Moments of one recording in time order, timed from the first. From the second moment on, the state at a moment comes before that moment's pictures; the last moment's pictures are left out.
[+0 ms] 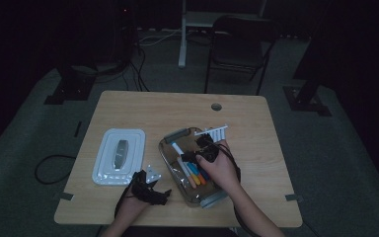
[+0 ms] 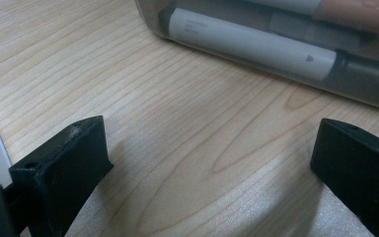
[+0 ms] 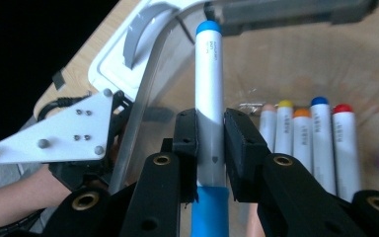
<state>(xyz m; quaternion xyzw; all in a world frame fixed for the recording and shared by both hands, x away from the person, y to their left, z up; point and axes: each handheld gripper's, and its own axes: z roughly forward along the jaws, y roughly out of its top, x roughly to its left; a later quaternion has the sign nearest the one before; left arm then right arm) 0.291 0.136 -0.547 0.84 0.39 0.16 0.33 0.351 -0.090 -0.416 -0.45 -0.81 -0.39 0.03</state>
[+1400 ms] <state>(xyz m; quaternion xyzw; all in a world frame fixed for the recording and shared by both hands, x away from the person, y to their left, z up) 0.291 0.136 -0.547 0.84 0.39 0.16 0.33 0.368 -0.060 -0.463 -0.42 -0.86 -0.26 0.08</state>
